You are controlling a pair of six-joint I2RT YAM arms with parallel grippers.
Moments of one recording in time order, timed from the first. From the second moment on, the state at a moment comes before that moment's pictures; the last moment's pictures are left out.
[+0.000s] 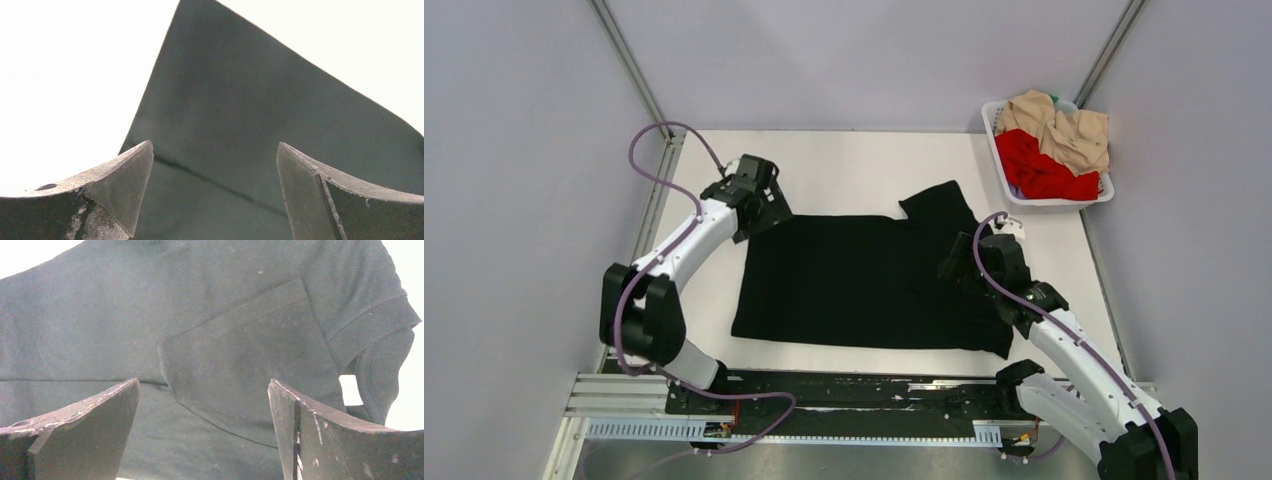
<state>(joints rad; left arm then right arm) -0.34 1.48 1.16 -0.69 -0.27 -0.75 0.39 0.87 0.60 -0.44 0.17 0.64</state>
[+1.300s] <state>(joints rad) -0.16 2.13 1.62 -0.69 -0.29 -0.62 0.39 0.89 0.55 -0.38 0.21 0.59</state>
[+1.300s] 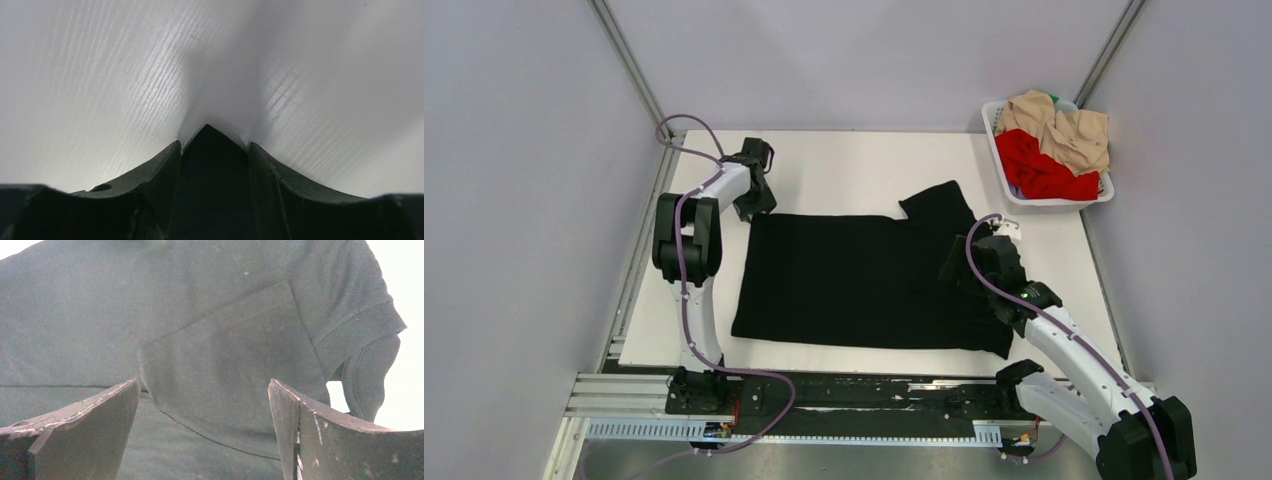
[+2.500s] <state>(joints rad) -0.16 2.11 1.59 -0.72 -0.27 -0.60 0.34 1.39 0.93 -0.41 0.31 0.57</state>
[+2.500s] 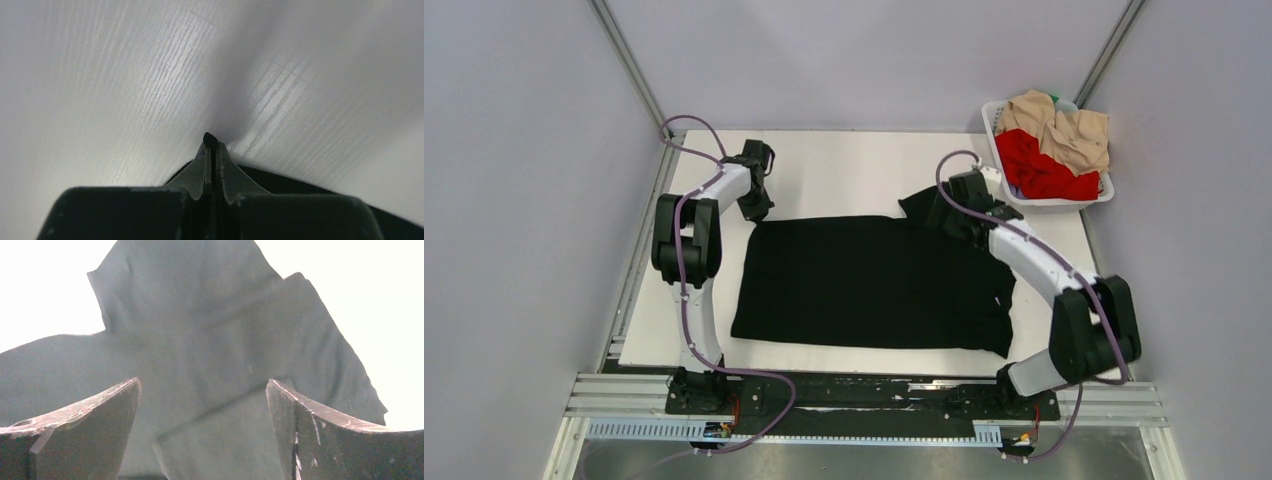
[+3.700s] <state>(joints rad) -0.16 2.09 1.56 -0.69 -0.27 -0.57 0.23 2.40 2.03 -0.69 0.39 0.46</state>
